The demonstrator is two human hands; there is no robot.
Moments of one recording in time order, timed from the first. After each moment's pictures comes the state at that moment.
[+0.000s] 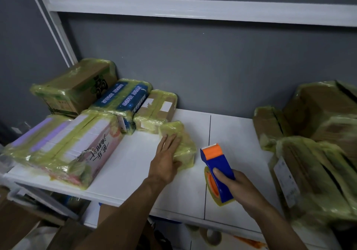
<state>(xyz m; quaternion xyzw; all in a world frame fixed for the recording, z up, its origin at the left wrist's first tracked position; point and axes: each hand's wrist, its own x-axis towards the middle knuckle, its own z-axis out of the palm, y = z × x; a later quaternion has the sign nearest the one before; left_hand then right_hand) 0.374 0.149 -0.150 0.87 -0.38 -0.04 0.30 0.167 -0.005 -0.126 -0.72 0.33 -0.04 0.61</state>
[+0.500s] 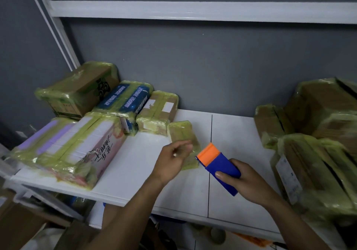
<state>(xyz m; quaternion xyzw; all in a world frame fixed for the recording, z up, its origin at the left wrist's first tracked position) 0.346 0.152 -0.102 0.71 -0.27 -0.21 0.61 0.162 -0.020 -0.108 -0.83 0.21 -0.06 0.51</state>
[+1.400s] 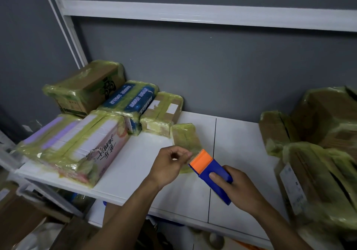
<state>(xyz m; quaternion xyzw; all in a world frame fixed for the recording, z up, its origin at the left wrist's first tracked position) 0.348 0.164 -0.098 0.72 -0.27 -0.21 0.61 0.177 0.002 -0.110 -0.84 0.19 -0.11 0.50</state>
